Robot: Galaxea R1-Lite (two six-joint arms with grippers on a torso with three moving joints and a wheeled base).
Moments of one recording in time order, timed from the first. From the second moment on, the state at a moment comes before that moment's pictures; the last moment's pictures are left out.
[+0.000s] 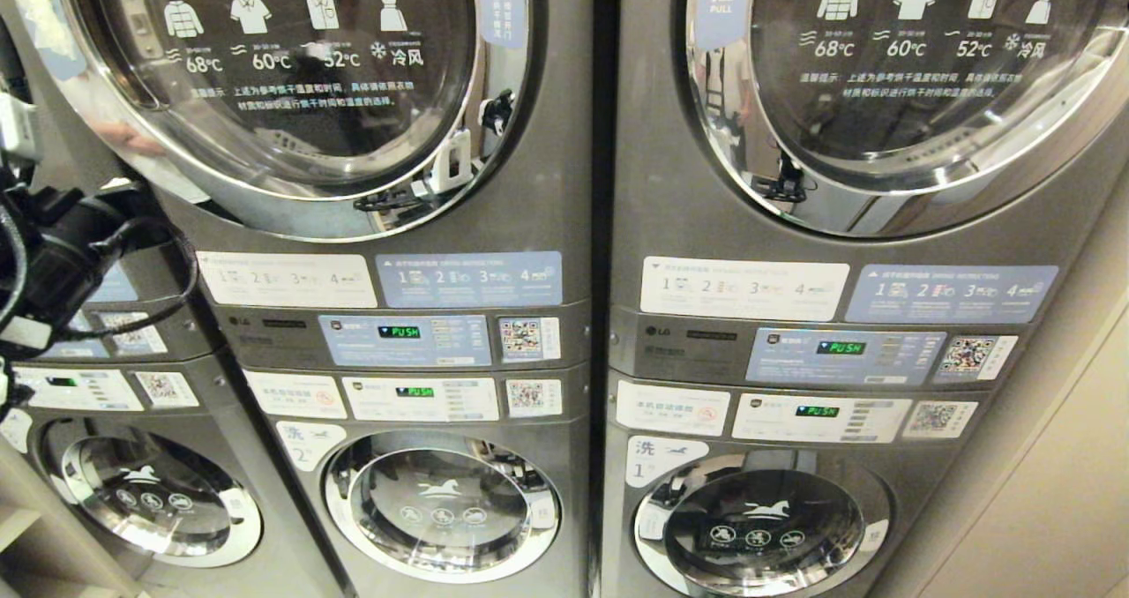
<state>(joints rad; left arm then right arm) 0.11 1.63 -0.89 -0.91 0.23 0.00 -0.01 0.00 -0.08 0.20 0.00 -0.01</state>
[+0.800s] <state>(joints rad) 0.11 1.49 -0.72 -0.91 0.23 0.00 -0.01 0.00 -0.08 0.20 0.00 -0.01</state>
